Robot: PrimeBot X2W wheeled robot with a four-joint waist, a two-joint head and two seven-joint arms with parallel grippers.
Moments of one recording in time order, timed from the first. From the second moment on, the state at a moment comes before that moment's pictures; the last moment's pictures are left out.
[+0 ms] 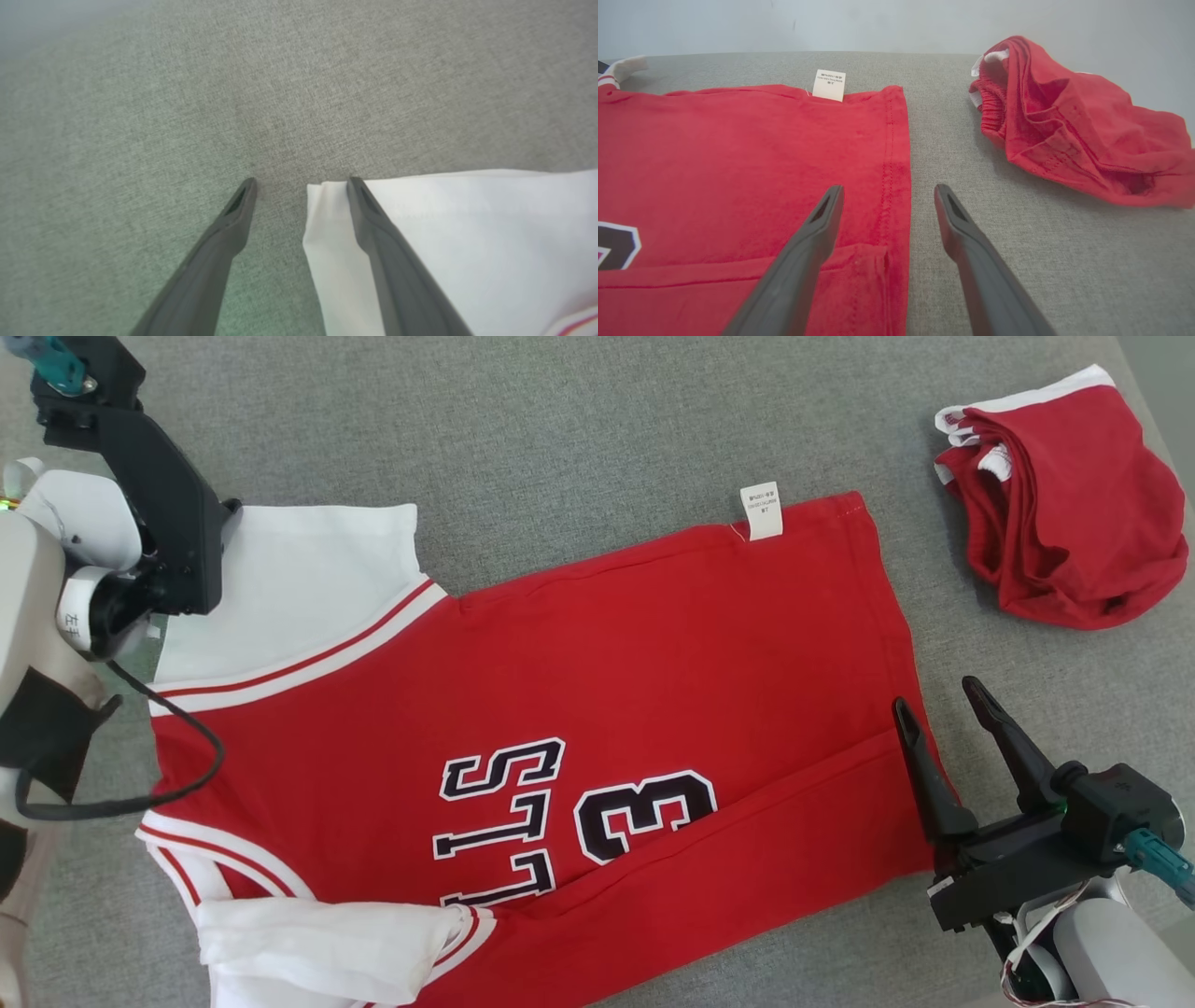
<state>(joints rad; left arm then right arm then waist) -1.16 0.45 -0.54 0.79 -0.66 -0.11 0.71 -0.27 -0.38 0.26 0.25 0.39 0.13 -0.26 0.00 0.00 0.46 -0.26</state>
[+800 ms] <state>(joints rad) -1.13 0.43 -0.59 0.77 -0.78 -0.13 0.74 -0.60 -0.42 0.35 0.45 0.46 0.13 0.02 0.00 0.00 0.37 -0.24</state>
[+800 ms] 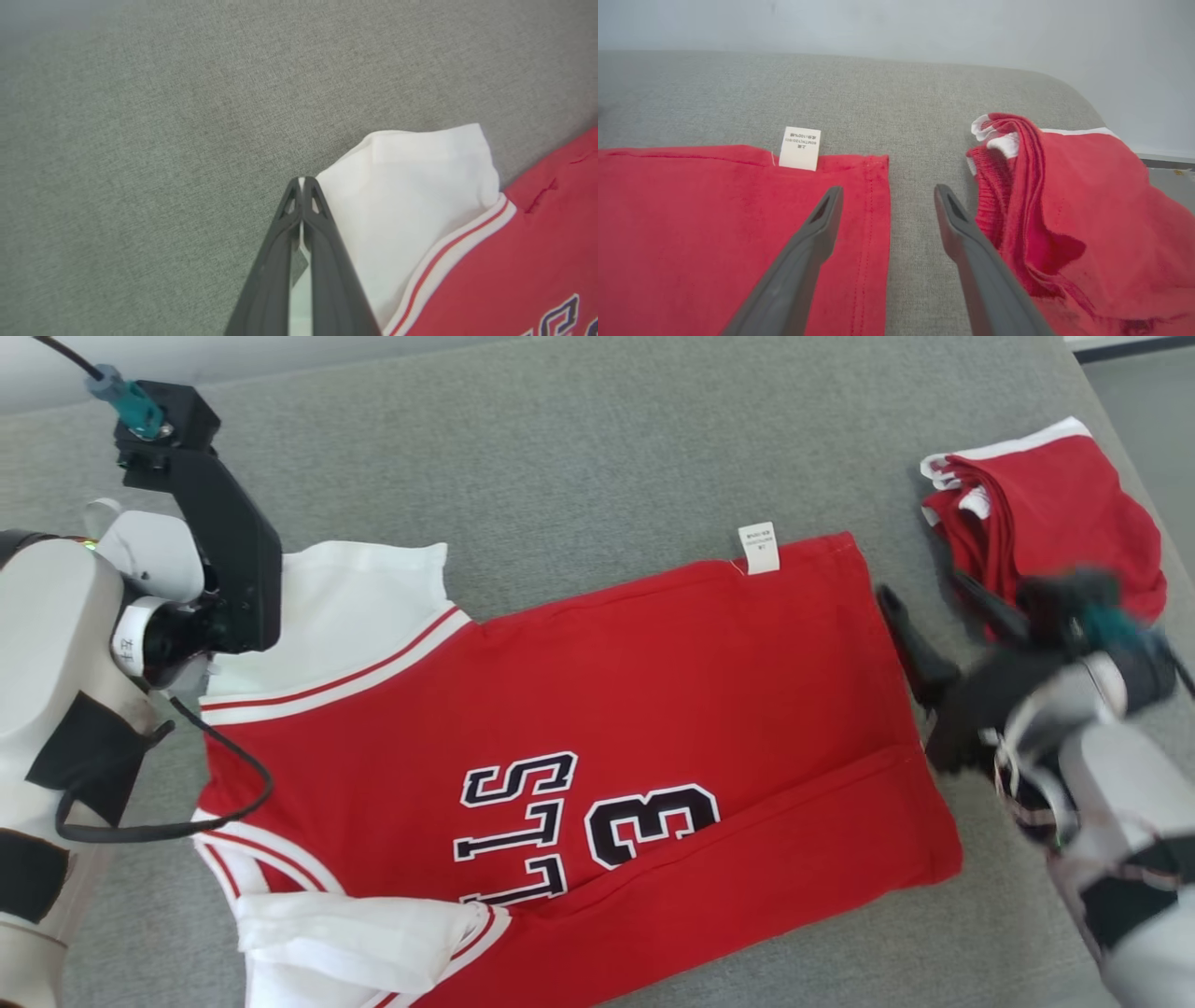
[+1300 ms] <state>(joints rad) -1.13 0.43 -0.66 0.69 -0.81 -0.13 0.74 -0.88 -0.32 0.32 0.73 0.44 0.13 0.45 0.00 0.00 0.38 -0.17</state>
